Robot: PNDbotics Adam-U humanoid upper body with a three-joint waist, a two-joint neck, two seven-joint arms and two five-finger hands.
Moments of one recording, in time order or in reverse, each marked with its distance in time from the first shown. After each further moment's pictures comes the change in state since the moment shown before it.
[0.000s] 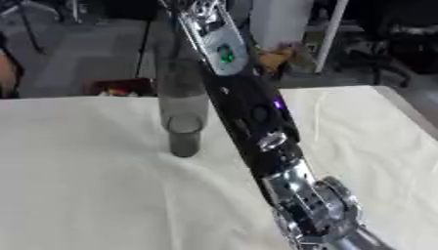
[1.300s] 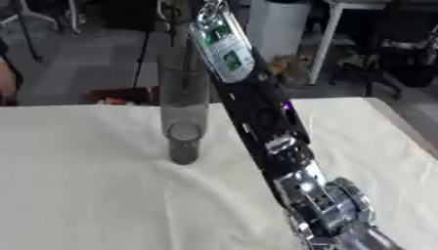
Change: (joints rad) left arm 0.009 0.008 0.001 0.000 0.000 -0.003 0.003; right arm 0.024 -0.042 0.025 0.006 0.130 0.248 0.231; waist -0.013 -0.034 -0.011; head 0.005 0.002
